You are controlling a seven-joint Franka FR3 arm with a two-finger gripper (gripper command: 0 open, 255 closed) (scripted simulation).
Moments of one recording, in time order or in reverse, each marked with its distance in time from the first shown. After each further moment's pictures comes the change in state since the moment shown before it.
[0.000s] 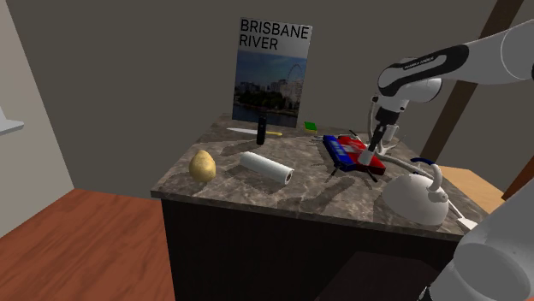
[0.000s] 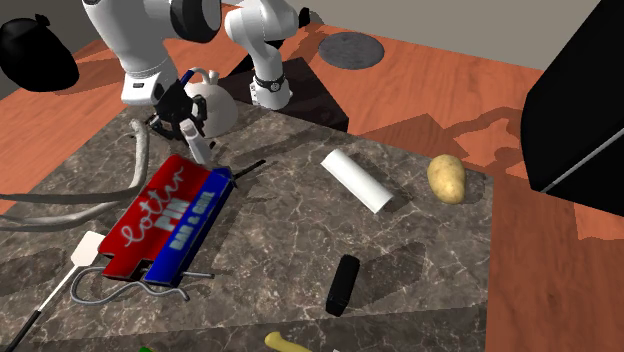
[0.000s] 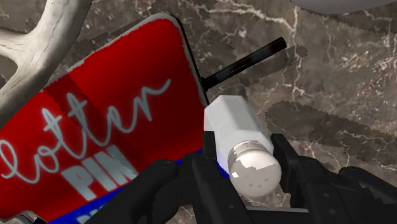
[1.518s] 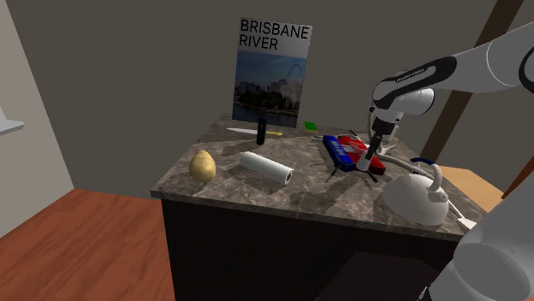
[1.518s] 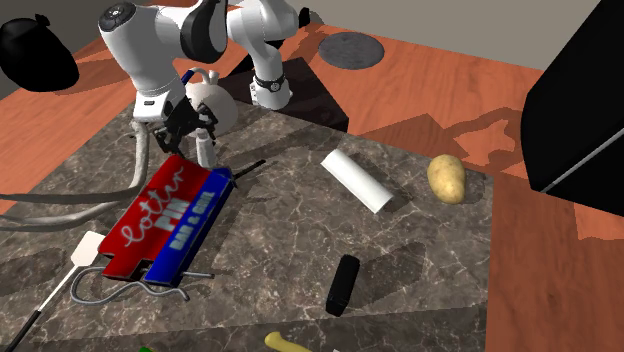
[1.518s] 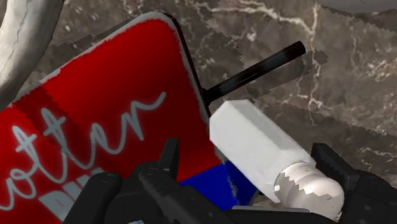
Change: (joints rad) arm -0.002 0.042 -0.005 -0.070 0.024 0.108 -0.025
